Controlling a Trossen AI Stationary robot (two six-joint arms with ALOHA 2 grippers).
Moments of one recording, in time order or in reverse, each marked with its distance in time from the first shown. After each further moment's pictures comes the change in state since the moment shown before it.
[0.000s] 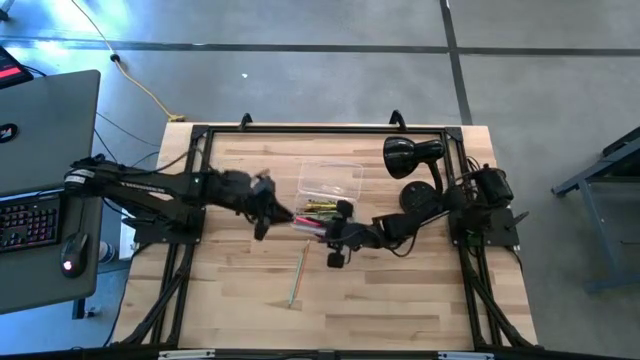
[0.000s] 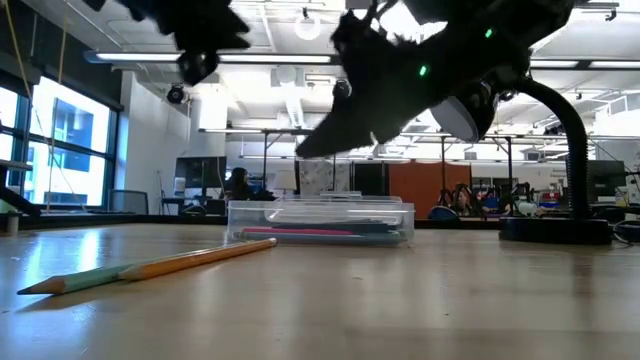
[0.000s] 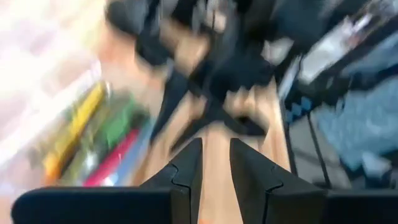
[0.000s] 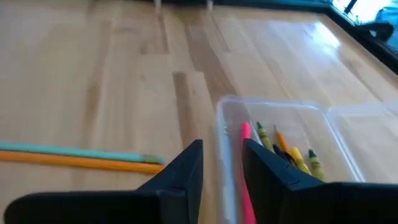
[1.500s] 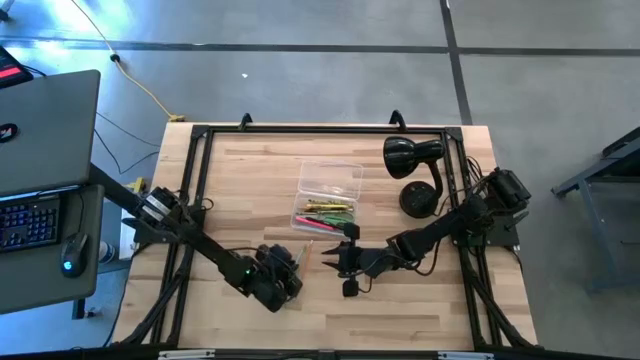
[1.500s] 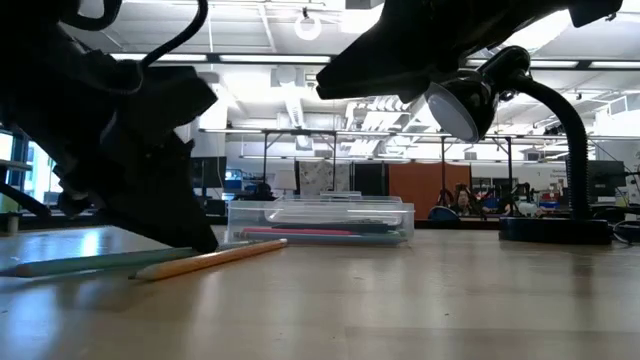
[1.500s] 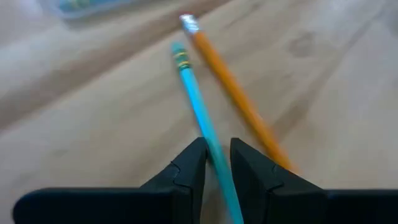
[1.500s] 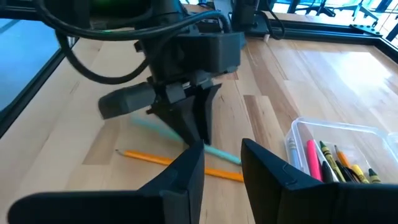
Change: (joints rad) left arm -0.549 0.843 0.173 -0.117 -0.765 -0.882; right arm 0.201 -0.091 -0.012 -0.019 0.041 0.043
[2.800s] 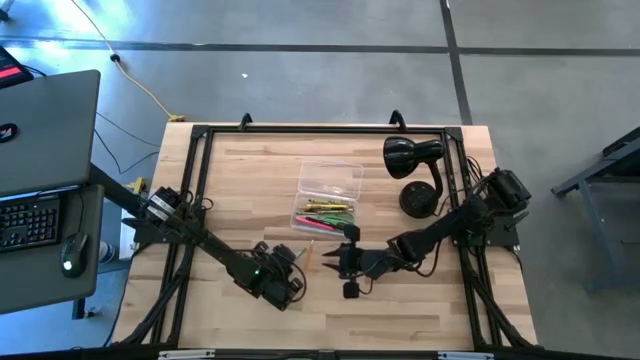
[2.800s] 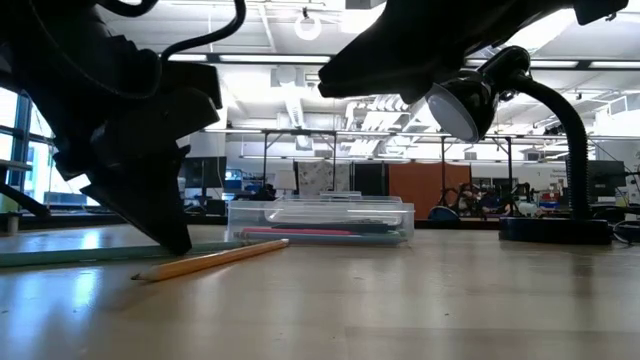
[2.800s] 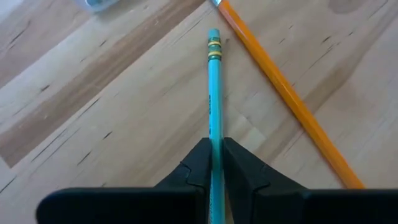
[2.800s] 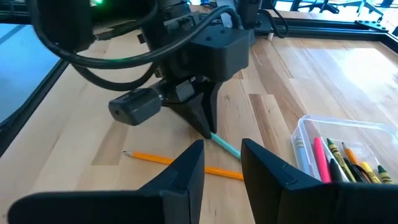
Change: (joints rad) left arm 0.021 0.009 0.174 -0.332 0.109 0.060; right arm 0.006 0.000 0.000 0.002 -0.002 0.028
